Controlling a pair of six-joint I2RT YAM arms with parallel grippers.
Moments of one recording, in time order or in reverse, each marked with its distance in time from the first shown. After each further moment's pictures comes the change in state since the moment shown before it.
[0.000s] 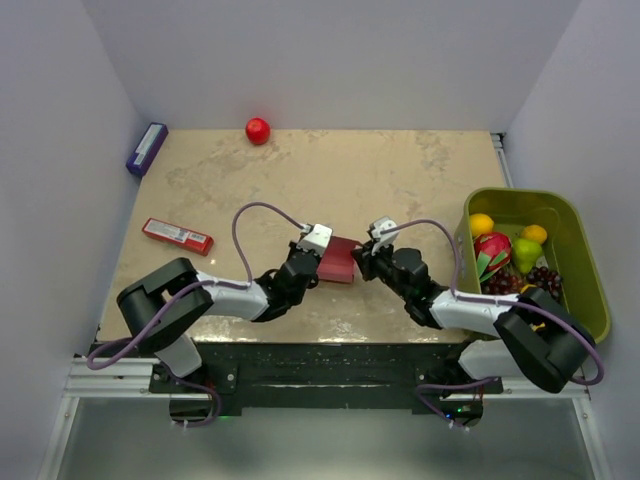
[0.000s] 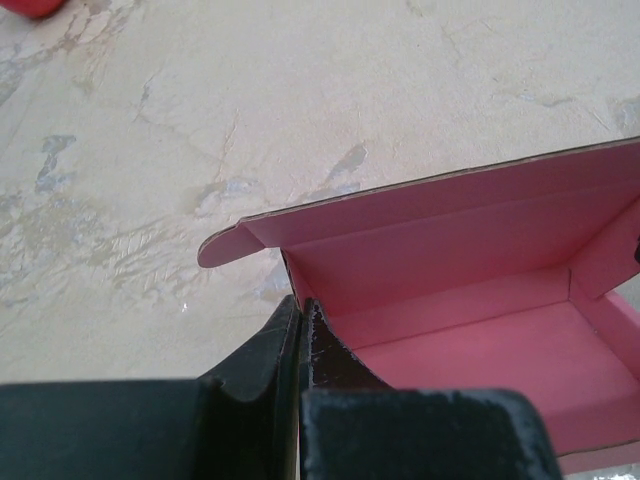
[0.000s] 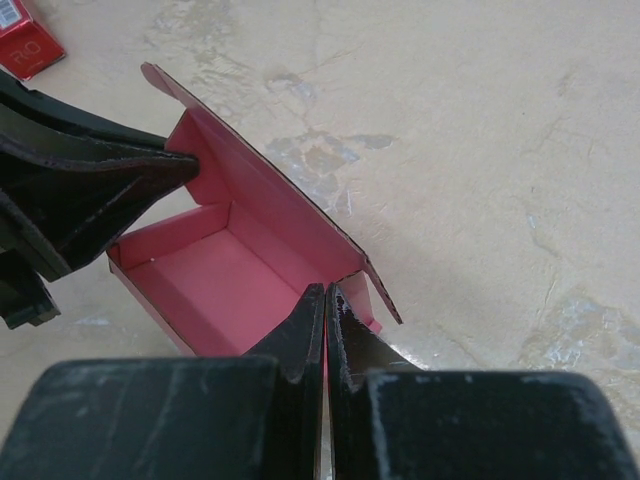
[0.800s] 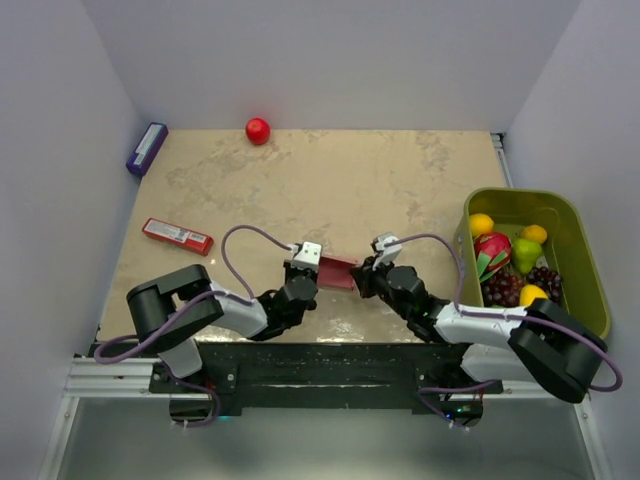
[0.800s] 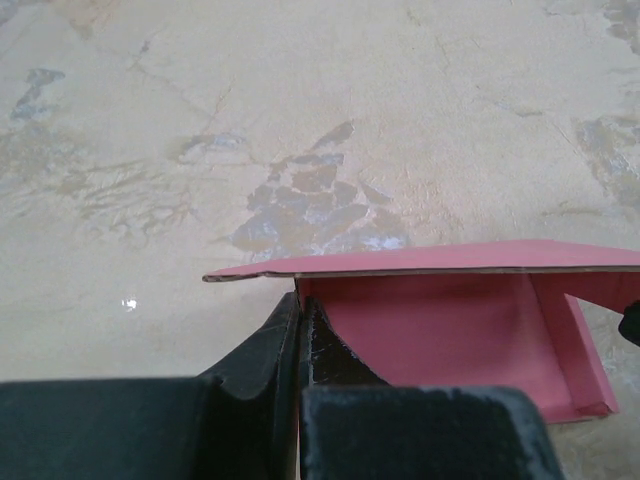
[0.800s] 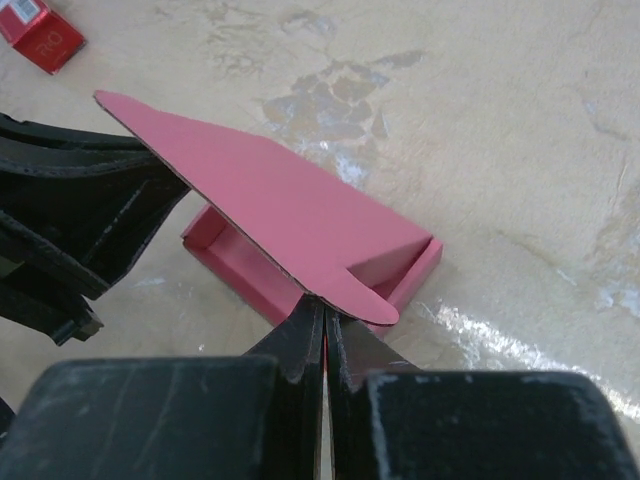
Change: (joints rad) left arm -0.116 0.037 -0.117 0.197 -0.163 -0.175; right arm 0.143 -0.093 -0.081 -0.066 0.169 0.209
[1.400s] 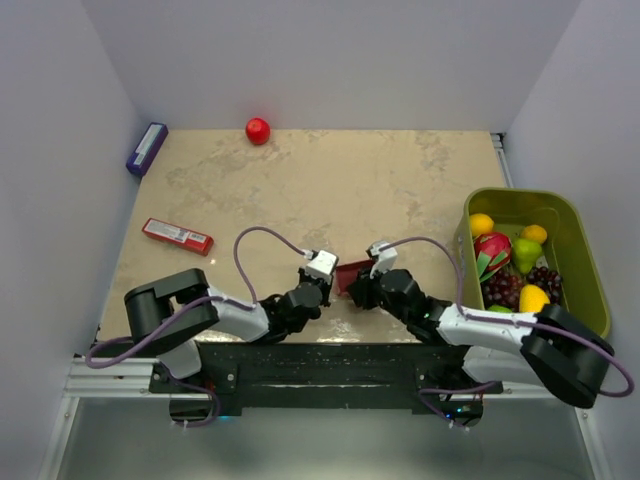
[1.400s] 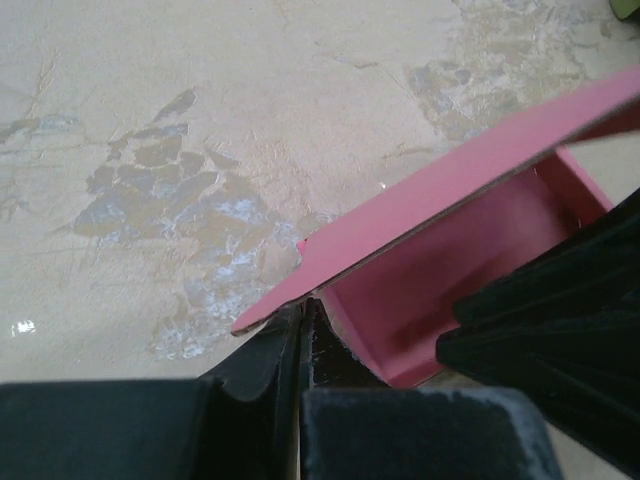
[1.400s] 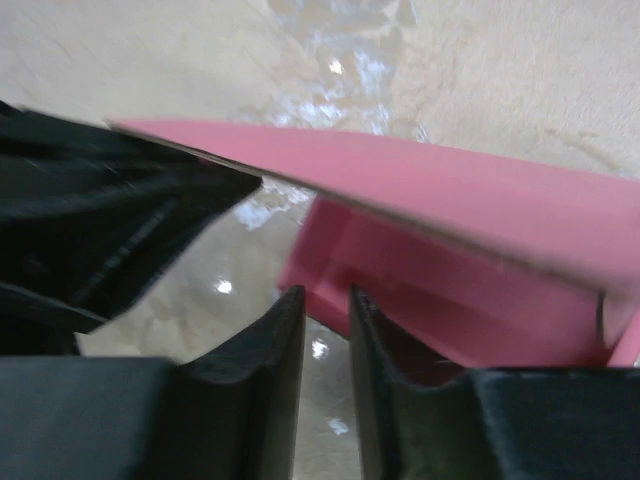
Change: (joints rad) left arm -0.068 -0.013 0.010 -0.029 0.179 -0.073; right arm 0.050 -0.026 0.009 -0.209 -0.015 0.096
